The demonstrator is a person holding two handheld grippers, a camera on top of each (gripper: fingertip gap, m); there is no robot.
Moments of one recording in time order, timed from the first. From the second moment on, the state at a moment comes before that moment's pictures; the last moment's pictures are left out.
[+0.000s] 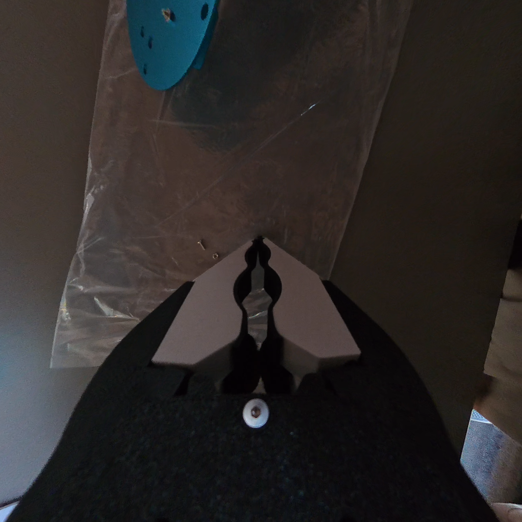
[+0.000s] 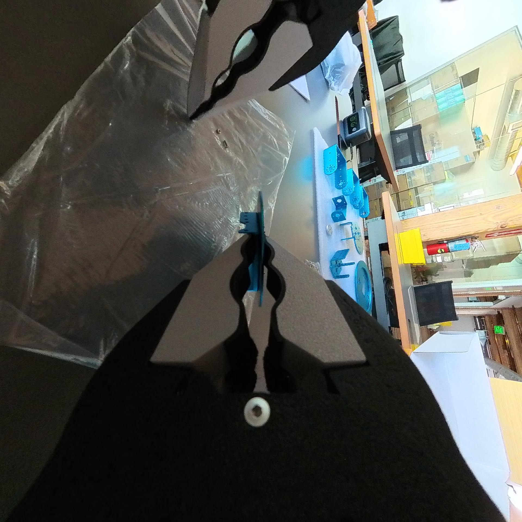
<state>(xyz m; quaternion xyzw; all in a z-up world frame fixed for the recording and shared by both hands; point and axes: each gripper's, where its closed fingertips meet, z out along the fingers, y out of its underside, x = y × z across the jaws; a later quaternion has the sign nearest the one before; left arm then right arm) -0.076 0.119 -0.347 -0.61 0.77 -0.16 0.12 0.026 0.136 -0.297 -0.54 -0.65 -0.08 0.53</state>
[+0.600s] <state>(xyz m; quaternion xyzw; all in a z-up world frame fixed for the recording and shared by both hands) -0.074 0.120 -0.349 -0.60 0.78 -0.14 0.10 0.025 0.134 -0.300 -0.54 -0.66 -0.08 0.52</state>
